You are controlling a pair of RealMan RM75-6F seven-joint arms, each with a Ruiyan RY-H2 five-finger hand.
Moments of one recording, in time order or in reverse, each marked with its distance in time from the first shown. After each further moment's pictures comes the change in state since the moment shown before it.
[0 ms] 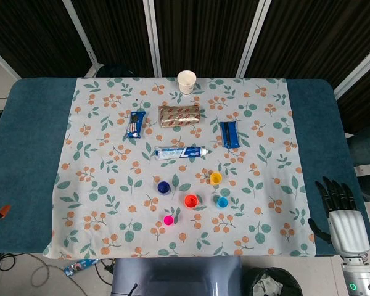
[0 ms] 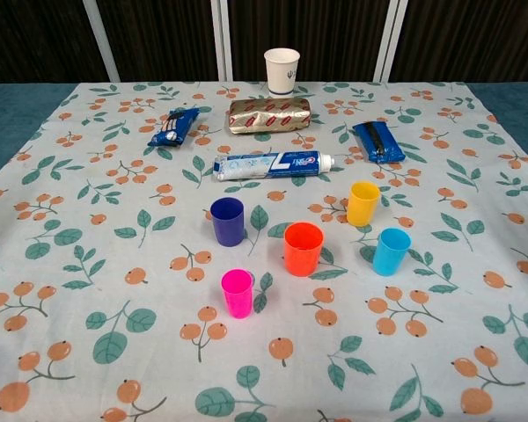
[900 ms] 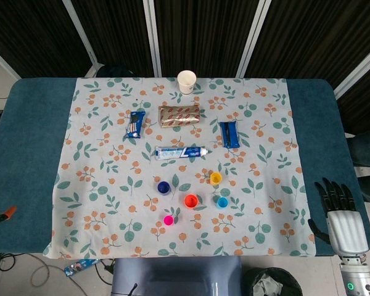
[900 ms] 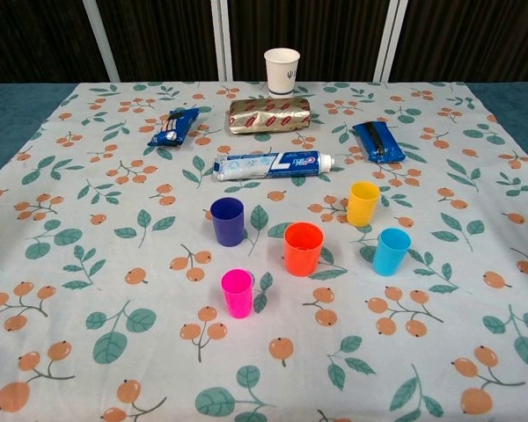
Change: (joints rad) left arm -0.013 0.010 0.023 0.026 0.100 0.007 -0.049; right arm -0.006 -0.003 0.005 -0.024 0.034 -0.003 -0.048
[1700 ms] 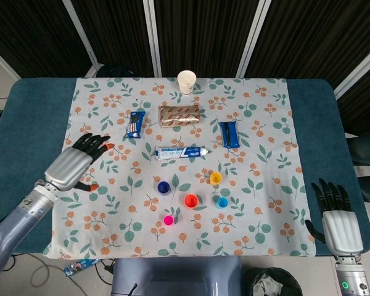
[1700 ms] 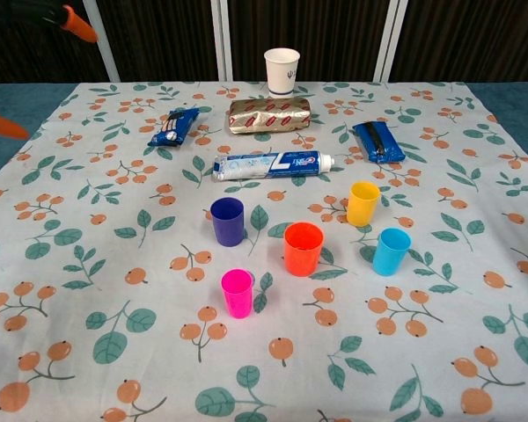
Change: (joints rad) left arm -0.551 0.076 -0.122 -0.217 -0.096 -0.695 0.191; right arm 0.003 -0.023 0.002 -0.021 0.024 -0.021 -0.069
